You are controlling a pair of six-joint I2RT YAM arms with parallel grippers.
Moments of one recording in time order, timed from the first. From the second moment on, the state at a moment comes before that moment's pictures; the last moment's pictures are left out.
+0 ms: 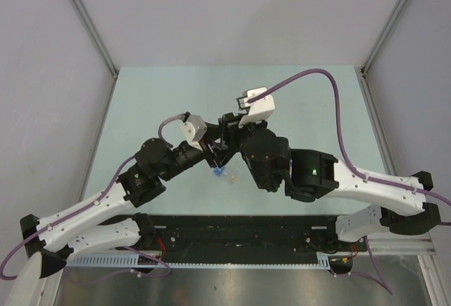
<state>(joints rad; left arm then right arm) -0.97 0.86 0.81 0.21 0.07 -0.10 1.42 1.36 1.62 -0.41 1.04 0.30</state>
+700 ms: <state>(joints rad) -0.97 0.84 0.81 0.34 0.07 -0.10 1.57 1.26 1.55 -0.32 1.00 0.15</state>
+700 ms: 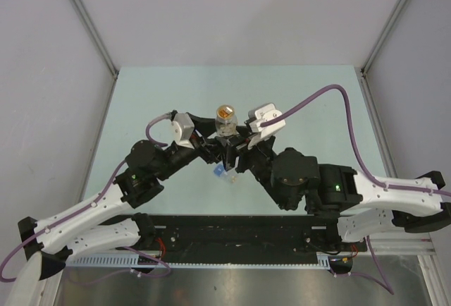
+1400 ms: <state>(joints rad) -0.97 0.79 0.81 0.39 0.09 -0.13 1.59 1.01 1.49 -0.34 0.72 0.08</state>
